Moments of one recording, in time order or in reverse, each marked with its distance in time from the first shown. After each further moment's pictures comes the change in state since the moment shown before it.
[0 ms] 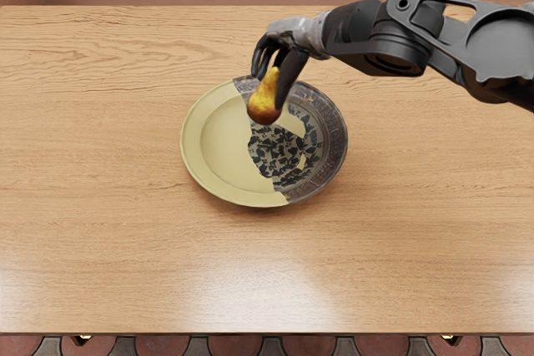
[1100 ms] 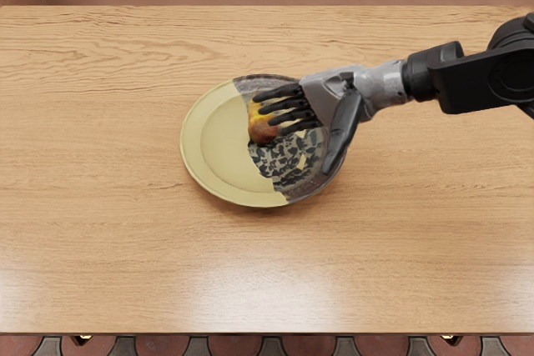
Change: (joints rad) left arm 0.018 0.000 0.000 0.000 0.000 0.000 0.000; right arm -0.277 -0.306 0.203 0.123 0.624 0.393 -0.012
